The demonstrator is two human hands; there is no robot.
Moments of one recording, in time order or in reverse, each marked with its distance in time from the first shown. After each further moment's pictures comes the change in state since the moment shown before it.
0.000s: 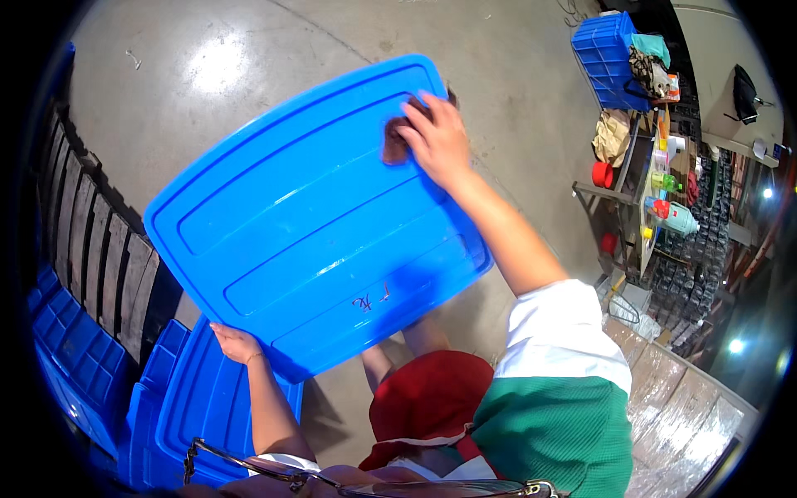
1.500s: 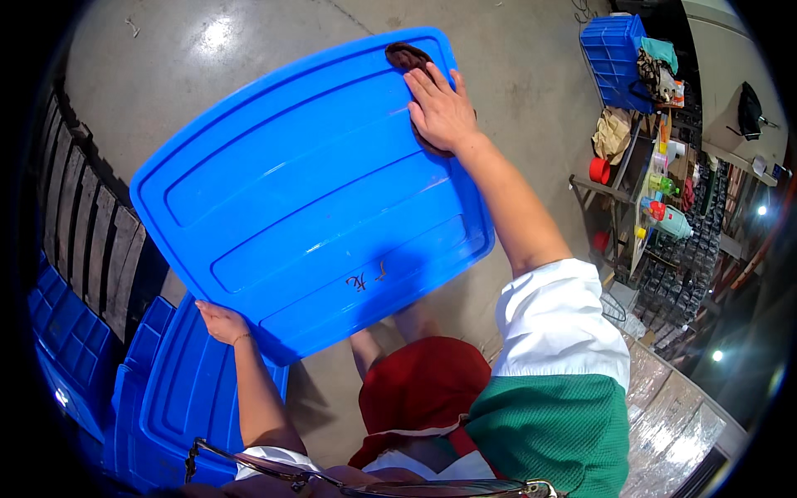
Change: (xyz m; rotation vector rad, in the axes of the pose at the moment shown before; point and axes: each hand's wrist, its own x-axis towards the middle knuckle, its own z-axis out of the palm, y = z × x) left_hand -0.001 0.004 0.002 -0.012 0.018 -0.015; right_hand 0.002 0.024 0.021 -0.364 -0.305 -0.200
